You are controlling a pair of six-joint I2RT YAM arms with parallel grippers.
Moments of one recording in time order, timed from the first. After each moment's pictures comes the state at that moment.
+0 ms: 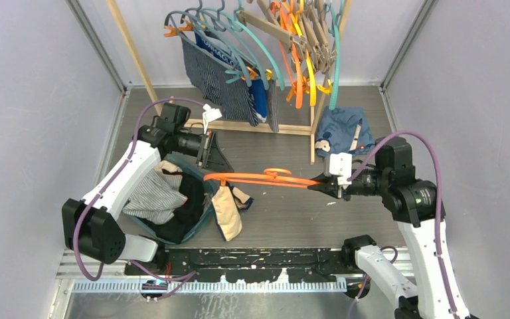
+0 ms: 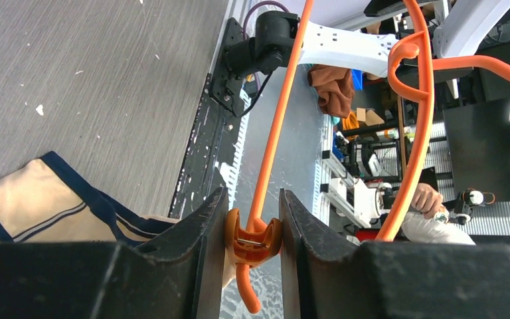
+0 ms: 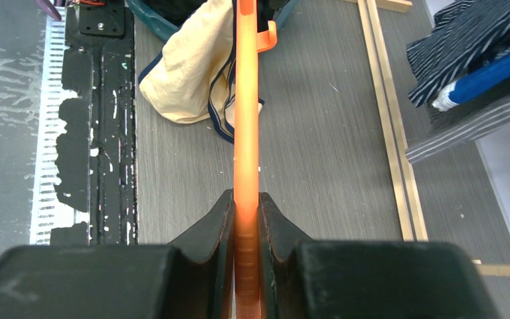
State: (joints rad) left arm -0.34 1.38 1.21 -0.74 1.25 -0.11; right arm 0.21 0.79 1.22 -1.12 -1.00 -0.91
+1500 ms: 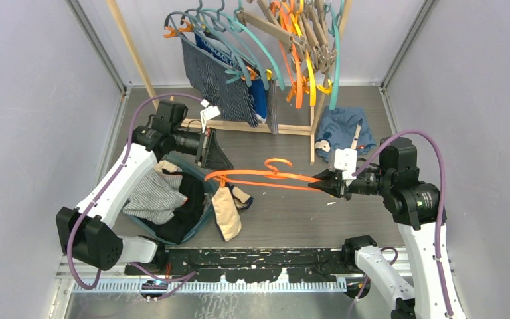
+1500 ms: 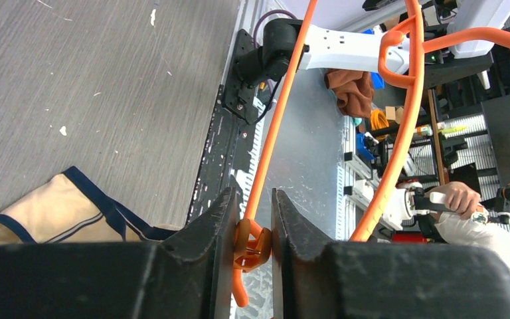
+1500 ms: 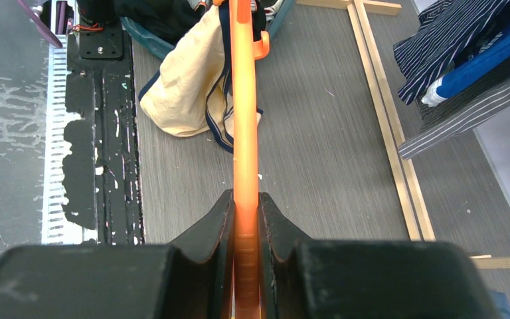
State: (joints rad) left arm -0.35 1.33 1.24 -0.72 1.22 -0.09; right arm 0.16 0.77 1.21 -1.07 -1.04 -0.81
